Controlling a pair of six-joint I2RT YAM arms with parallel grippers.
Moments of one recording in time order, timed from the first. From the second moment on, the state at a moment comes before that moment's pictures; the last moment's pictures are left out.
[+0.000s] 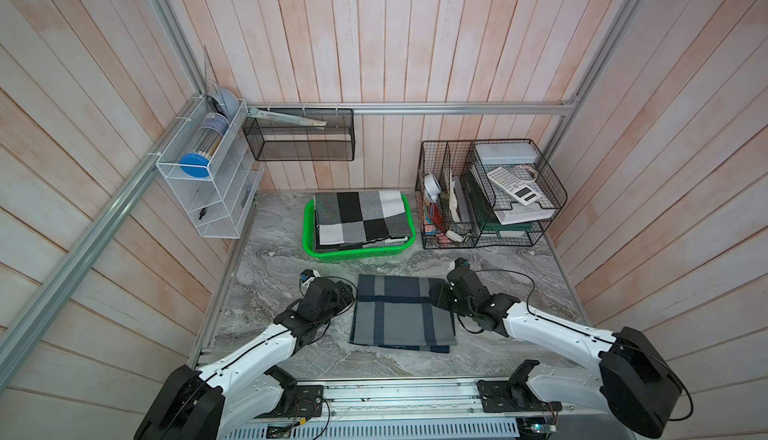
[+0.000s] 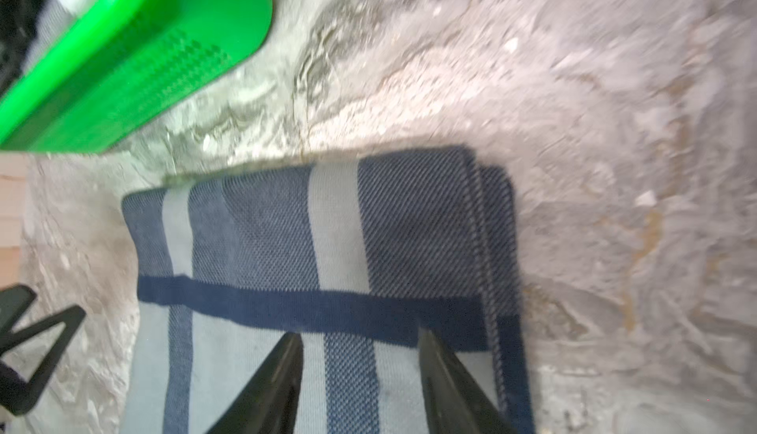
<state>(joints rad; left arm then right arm) -0.53 1.06 0.38 -0.09 -0.09 -1.03 0.68 1.19 0.54 -0.17 0.09 0.87</state>
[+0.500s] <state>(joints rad) -0.61 1.24 0.51 -0.13 -0.09 -0.93 0.52 1.17 0.38 -0.03 0.03 0.92</state>
